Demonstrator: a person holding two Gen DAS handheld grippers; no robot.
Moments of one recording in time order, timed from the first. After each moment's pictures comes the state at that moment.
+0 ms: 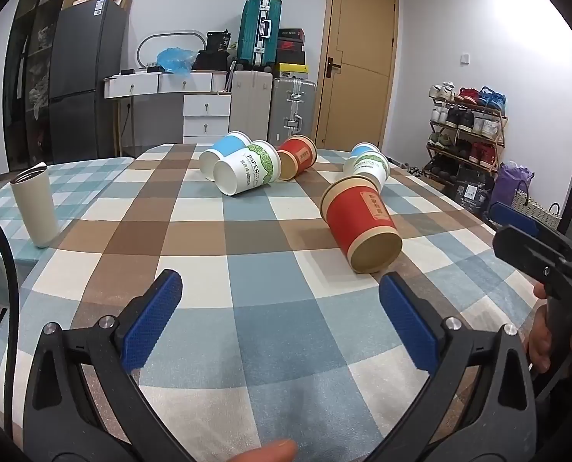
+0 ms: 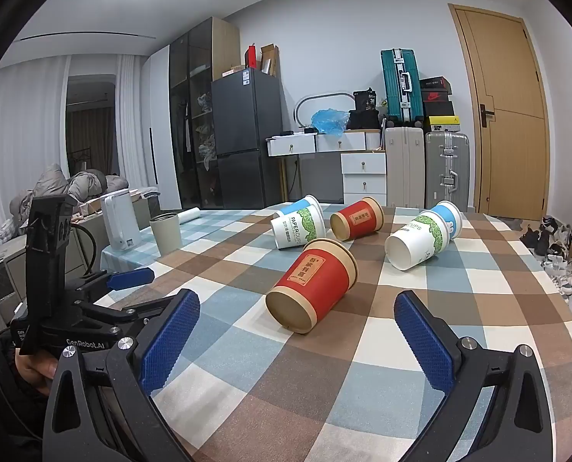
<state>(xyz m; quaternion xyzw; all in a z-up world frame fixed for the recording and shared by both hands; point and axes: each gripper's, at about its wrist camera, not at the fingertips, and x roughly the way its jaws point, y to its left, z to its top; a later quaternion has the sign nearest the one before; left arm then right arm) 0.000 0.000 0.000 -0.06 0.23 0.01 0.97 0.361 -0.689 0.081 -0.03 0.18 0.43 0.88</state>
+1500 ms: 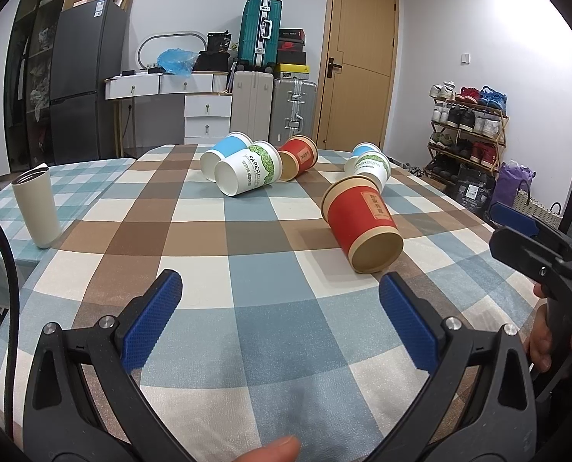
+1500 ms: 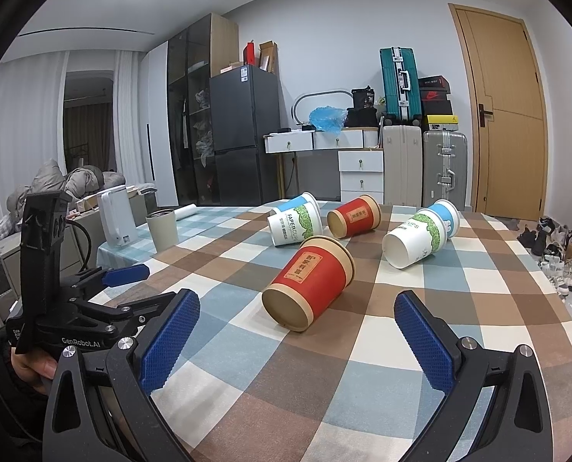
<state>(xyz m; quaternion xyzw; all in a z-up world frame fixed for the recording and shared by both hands) 0.000 0.000 0.000 -0.06 0.22 0.01 0.97 0.363 -0.688 0.078 -0.03 0.18 0.43 0.88</state>
